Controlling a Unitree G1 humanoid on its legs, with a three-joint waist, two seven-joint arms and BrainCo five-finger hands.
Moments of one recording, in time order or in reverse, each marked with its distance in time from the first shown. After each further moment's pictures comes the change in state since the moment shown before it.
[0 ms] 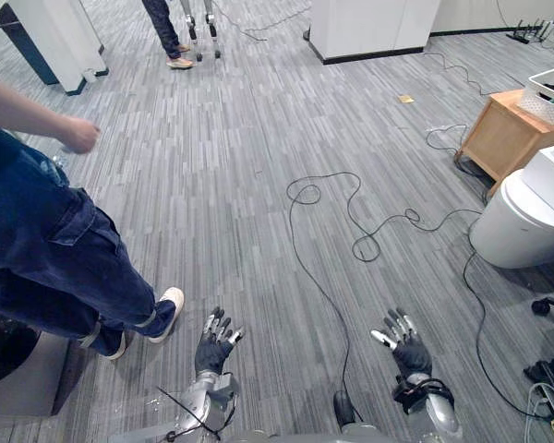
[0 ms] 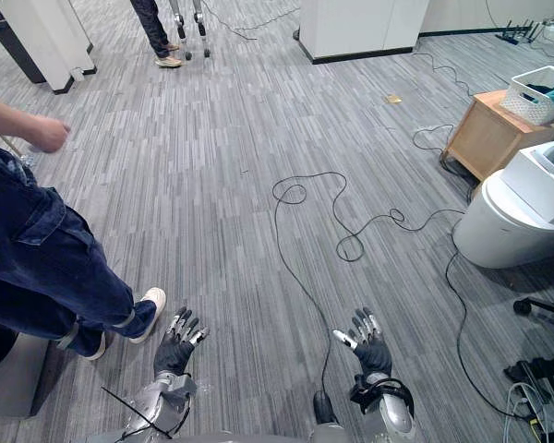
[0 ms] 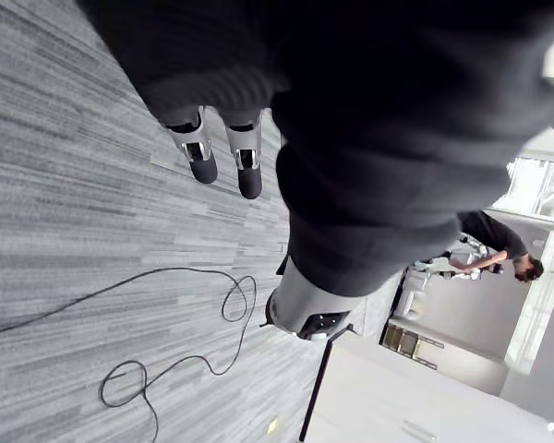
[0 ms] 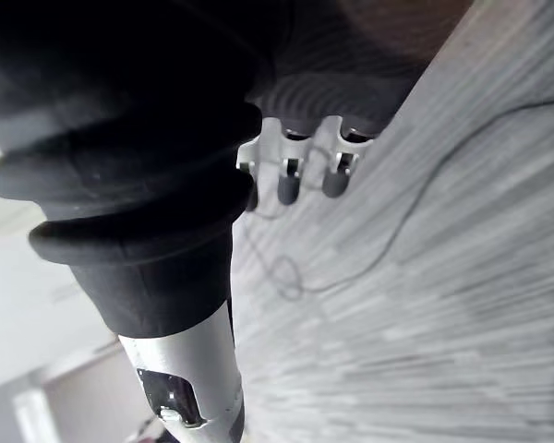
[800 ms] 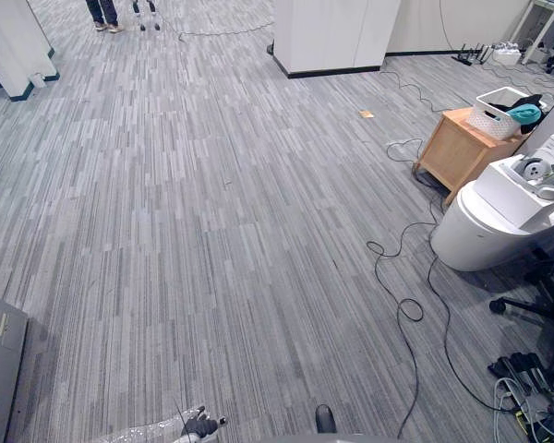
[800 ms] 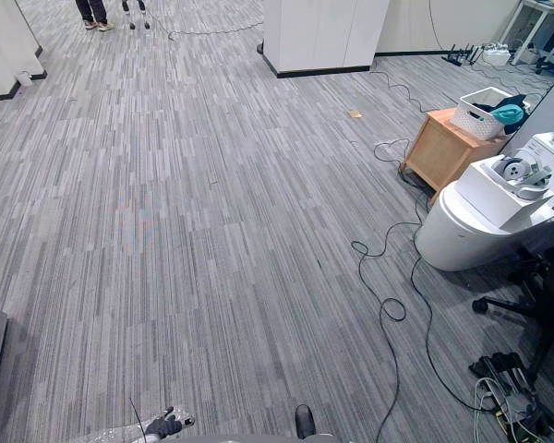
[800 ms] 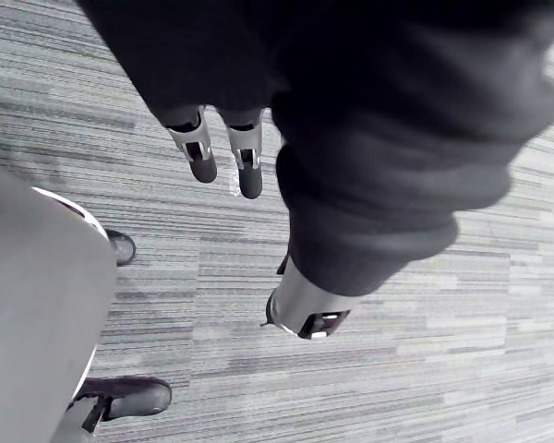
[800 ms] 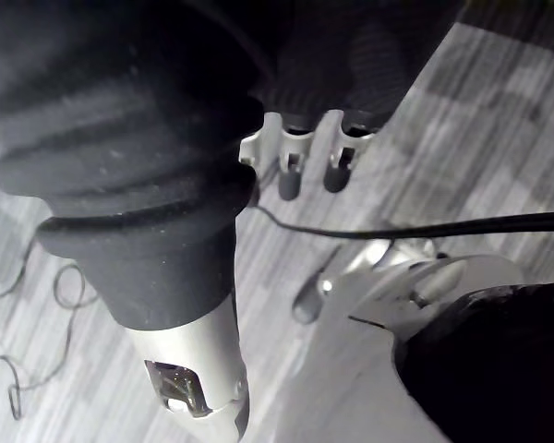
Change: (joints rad) left arm -0.204 0.042 0.308 0.841 0.240 0.088 0.022; right arm -0.130 -0.019 -0.376 0.855 -0.107 0.097 -0.061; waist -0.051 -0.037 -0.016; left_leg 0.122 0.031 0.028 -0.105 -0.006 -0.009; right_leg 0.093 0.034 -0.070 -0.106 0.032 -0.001
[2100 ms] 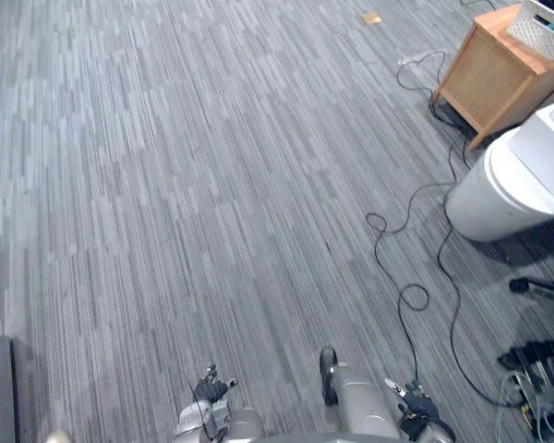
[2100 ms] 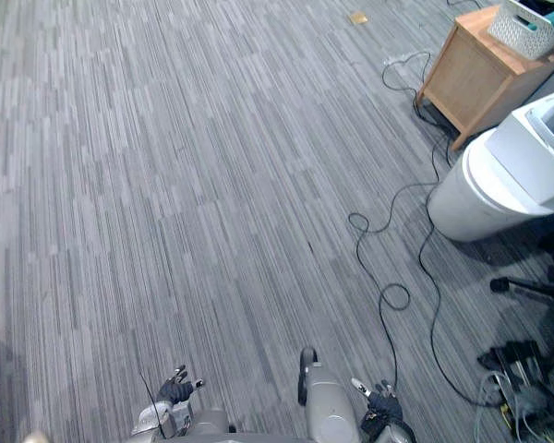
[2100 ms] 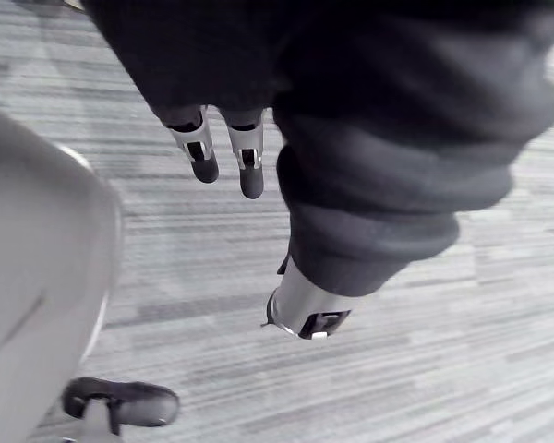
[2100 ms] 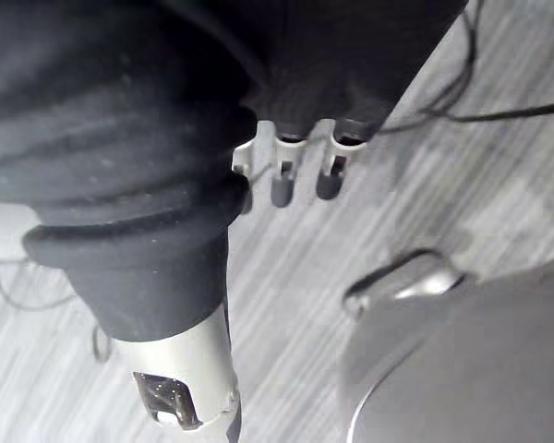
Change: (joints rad) left arm -0.064 -0.016 -0.089 -0.119 -0.090 -0.081 0.010; right arm -0.123 -0.045 0.195 -0.122 0.087 -0.116 -0.042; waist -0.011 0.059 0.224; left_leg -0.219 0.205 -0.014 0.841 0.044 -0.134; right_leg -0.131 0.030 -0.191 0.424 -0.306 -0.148
